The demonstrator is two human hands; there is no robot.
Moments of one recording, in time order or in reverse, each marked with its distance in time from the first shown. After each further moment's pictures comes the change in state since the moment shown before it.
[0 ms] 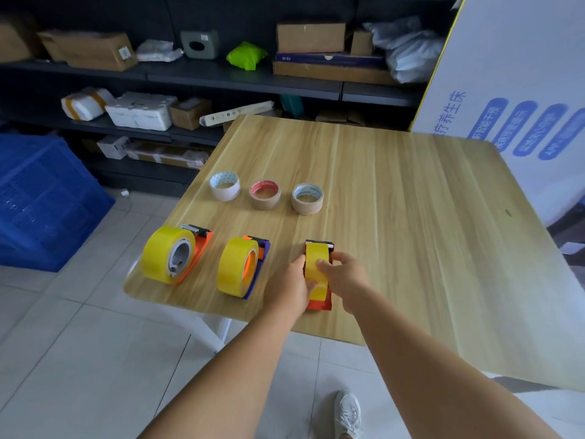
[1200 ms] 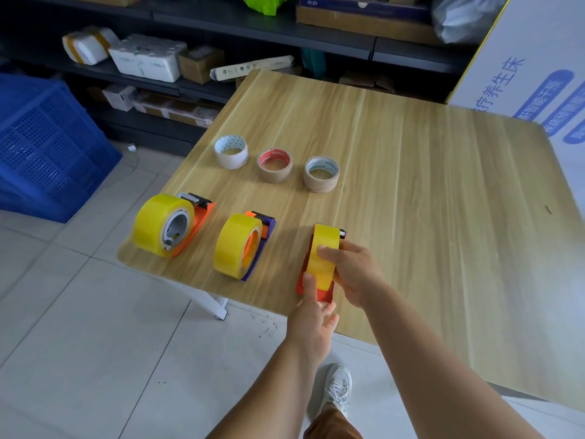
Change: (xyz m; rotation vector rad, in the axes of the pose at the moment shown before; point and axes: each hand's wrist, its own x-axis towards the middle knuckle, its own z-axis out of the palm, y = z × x) left_hand -0.029 0.008 0.062 -1.673 -0.188 -0.791; right_hand 0.014 0.001 -0.003 0.286 -0.245 0.118
